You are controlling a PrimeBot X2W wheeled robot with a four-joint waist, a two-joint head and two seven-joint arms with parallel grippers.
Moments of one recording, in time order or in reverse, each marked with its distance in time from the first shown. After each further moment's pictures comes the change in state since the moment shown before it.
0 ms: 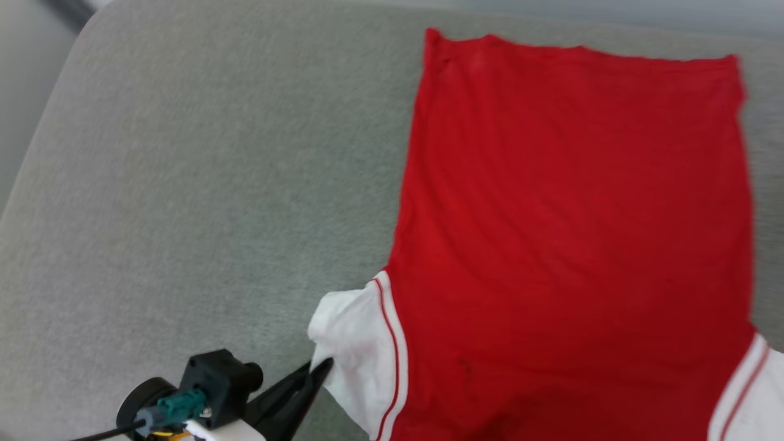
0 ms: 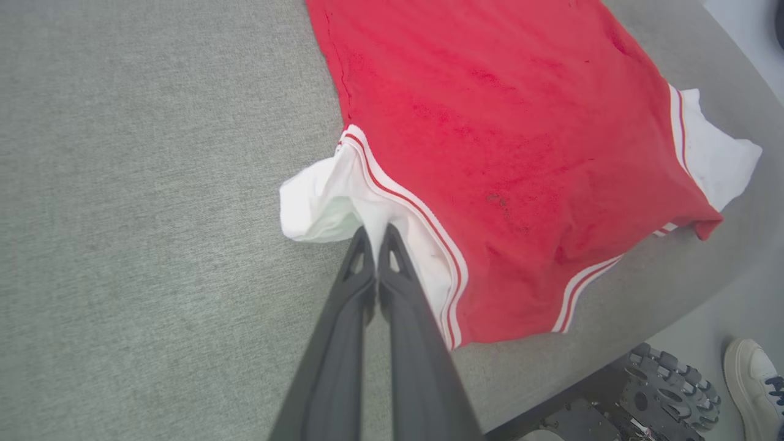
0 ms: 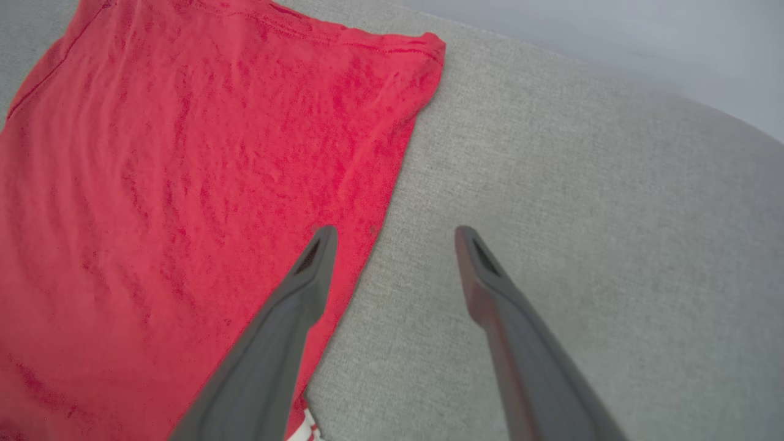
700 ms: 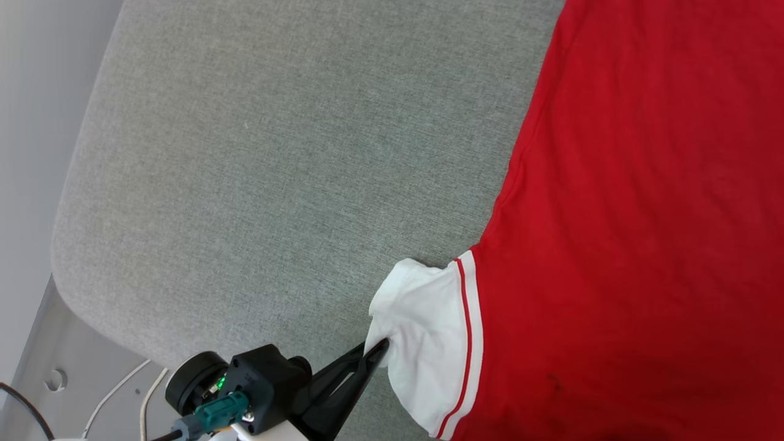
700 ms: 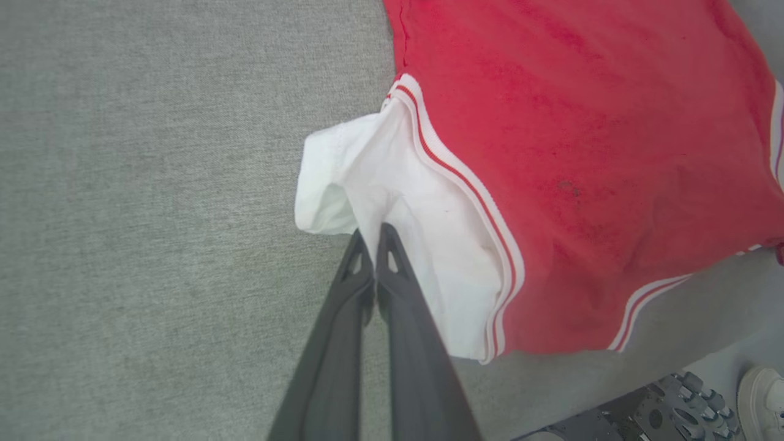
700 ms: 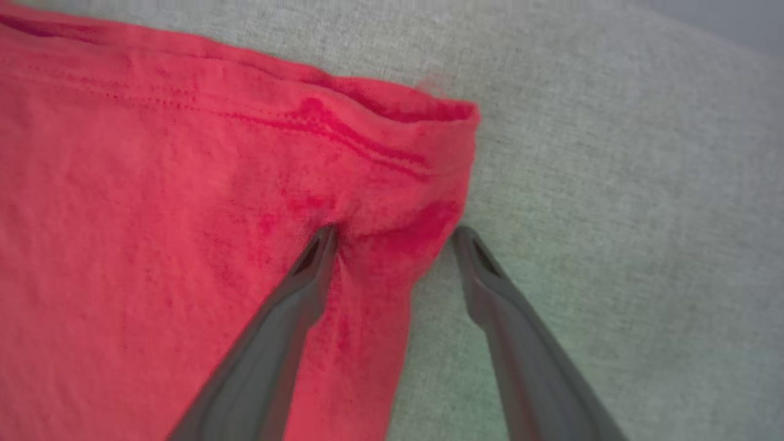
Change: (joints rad) left arm -0.102 -0.111 -0.079 -0.025 0.092 -0.040 -0.020; right arm -0.386 -0.019 -0.079 0.284 -0.252 0.000 0.270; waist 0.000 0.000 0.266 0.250
